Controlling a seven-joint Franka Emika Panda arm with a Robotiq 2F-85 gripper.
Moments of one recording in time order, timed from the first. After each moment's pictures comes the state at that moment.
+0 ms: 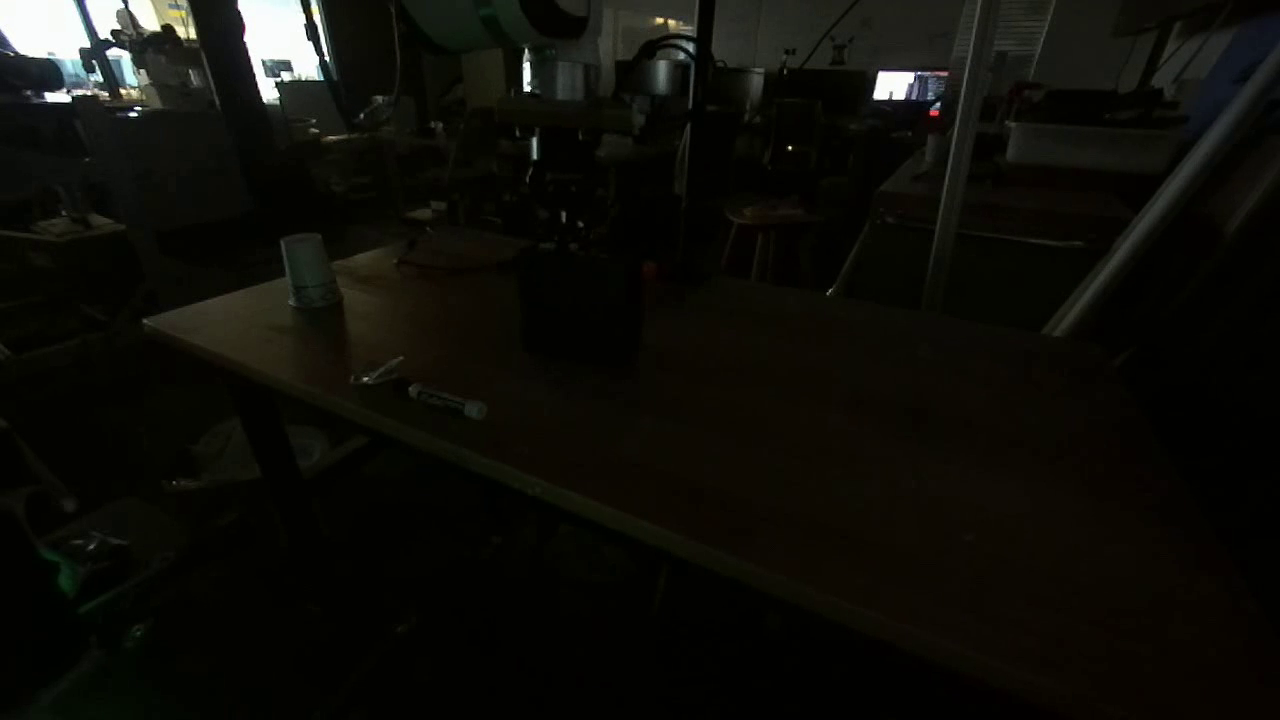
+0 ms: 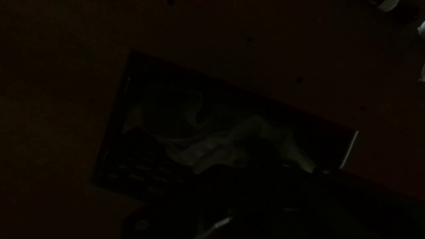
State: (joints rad) arm -0.02 0.30 0.06 -1.88 -0.12 2.01 -0.45
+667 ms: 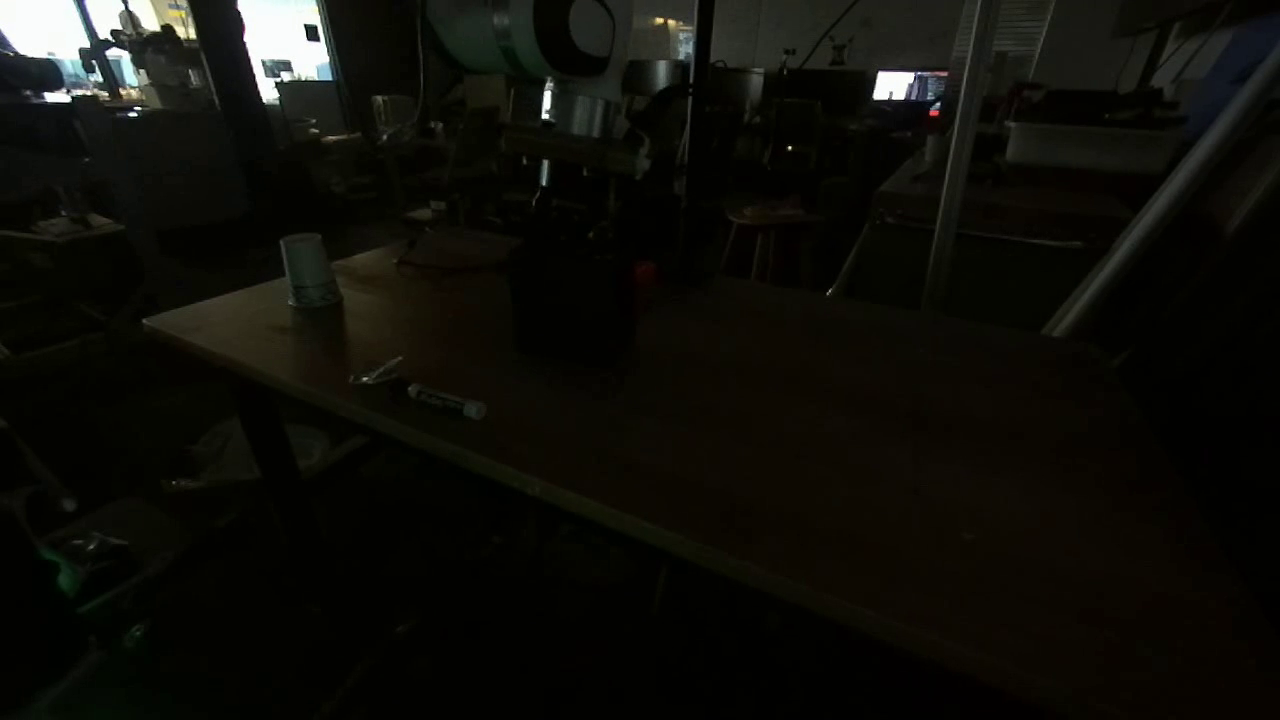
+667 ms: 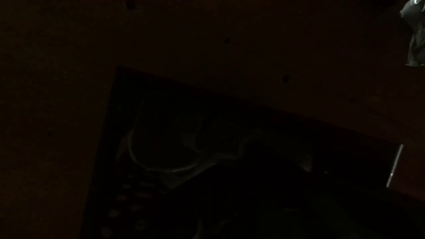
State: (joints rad) arm -0.06 0.35 0.06 -1.88 0.01 2.01 -0.45
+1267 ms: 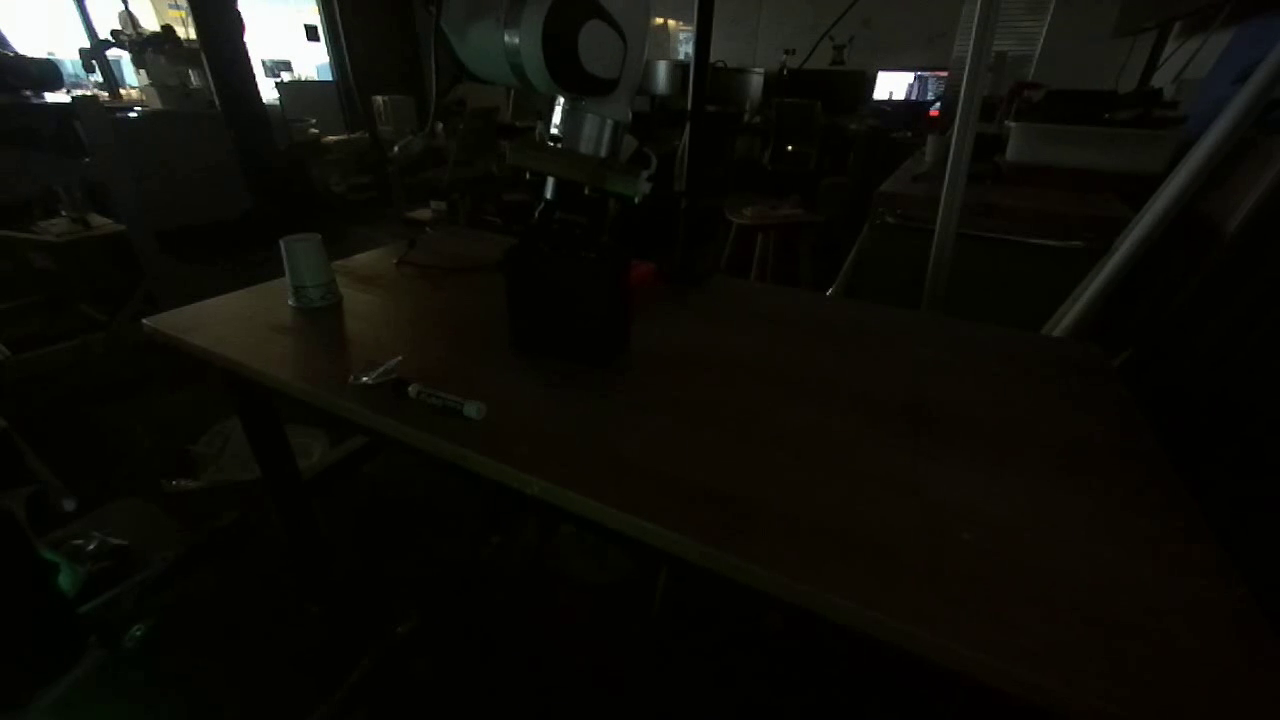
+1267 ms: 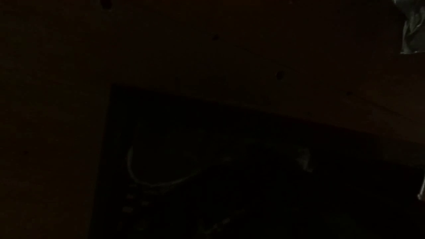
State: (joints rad) arm -0.08 0.37 0.06 -1.88 0.08 2.02 -0.46
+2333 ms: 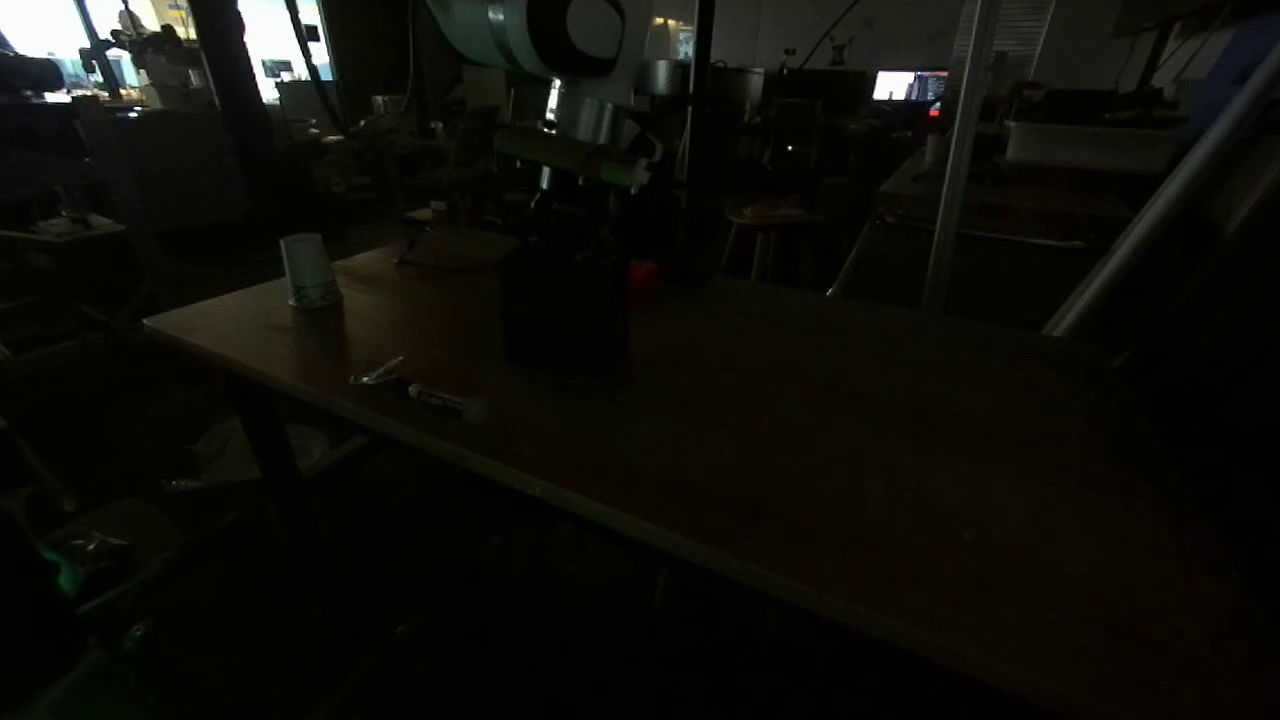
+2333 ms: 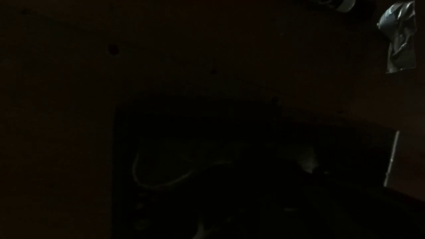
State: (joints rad) arm -0.10 0.25 0.04 -2.01 0.11 2.05 -0.46
